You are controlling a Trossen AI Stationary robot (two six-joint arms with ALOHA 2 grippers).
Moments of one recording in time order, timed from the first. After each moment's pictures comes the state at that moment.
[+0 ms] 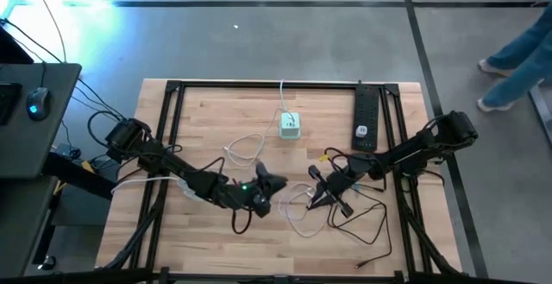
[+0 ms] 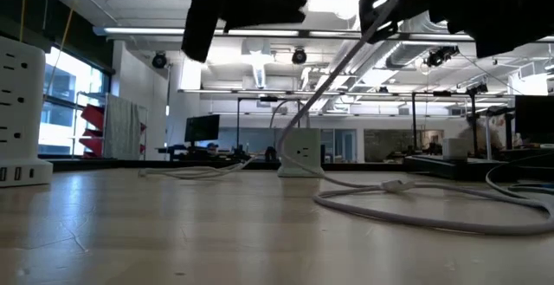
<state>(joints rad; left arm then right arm) -0.46 1.72 0.92 0.58 -0.73 1.05 0.24 1.53 0.47 1.04 -0.43 0.09</state>
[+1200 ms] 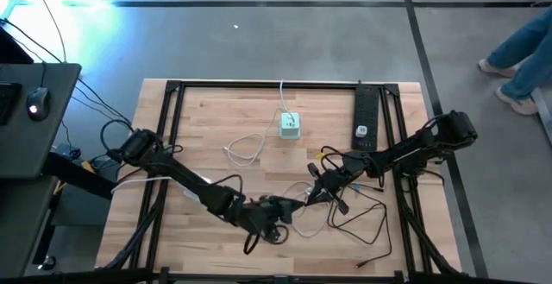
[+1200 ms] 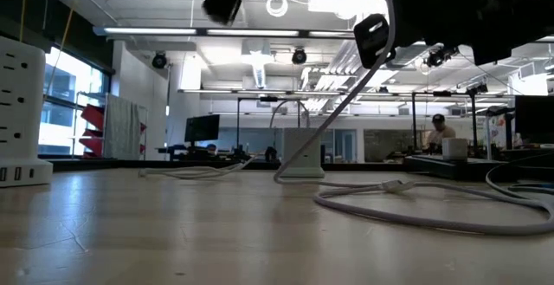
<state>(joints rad) -0.51 1.89 1.30 0.14 -0.74 1.61 0.22 1.53 0.47 0.94 -0.42 0.11</state>
